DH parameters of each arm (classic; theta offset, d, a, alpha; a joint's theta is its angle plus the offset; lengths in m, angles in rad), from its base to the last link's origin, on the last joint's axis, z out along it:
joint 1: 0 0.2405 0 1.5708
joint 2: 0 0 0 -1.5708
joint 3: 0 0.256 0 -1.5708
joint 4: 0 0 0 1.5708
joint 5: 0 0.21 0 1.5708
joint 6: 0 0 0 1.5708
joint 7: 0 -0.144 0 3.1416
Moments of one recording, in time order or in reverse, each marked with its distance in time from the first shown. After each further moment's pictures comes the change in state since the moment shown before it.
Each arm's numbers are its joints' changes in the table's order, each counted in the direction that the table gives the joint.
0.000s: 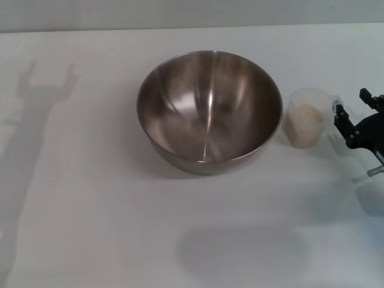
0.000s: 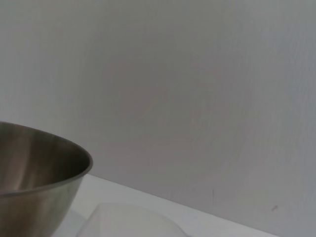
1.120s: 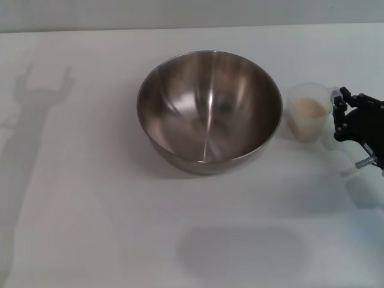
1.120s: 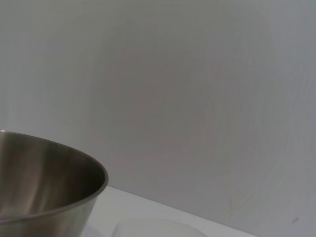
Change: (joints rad) left arm 0.015 0.001 0.000 0.002 -0.001 -0.029 0.014; right arm 0.037 -0.005 -0.007 0.015 0.002 -0.022 0.001
